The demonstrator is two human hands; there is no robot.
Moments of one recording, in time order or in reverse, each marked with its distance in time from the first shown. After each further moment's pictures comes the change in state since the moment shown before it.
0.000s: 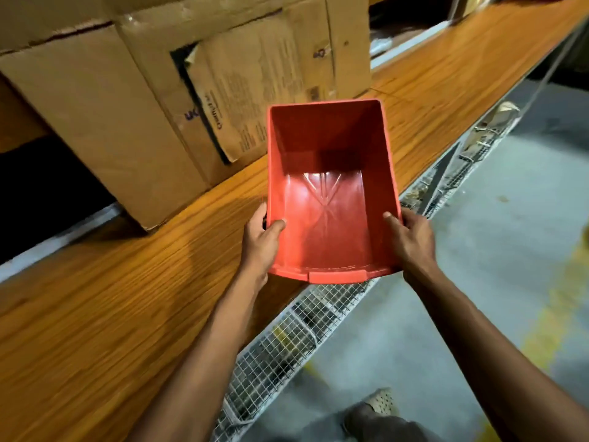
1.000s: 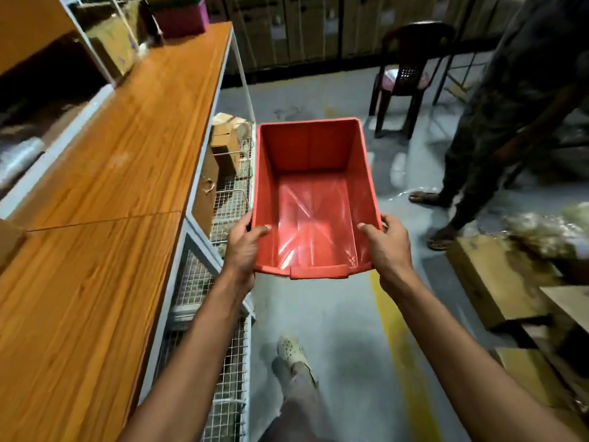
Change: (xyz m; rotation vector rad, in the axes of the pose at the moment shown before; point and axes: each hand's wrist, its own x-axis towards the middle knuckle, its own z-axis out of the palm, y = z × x) left_hand 0.146 0.036 0.619 -0.065 -0.904 -0.162; right_hand 0.263 0.178 -0.390 0.273 0.826 0.369
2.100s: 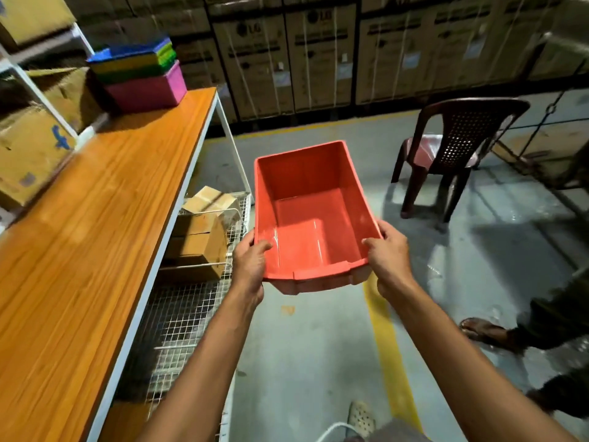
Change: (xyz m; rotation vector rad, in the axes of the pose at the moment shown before) left_hand 0.788 0.123 0.174 -0.045 0.216 -0.096; right_hand 0.754 -0.182 0.270 0.106 -0.078 0.012
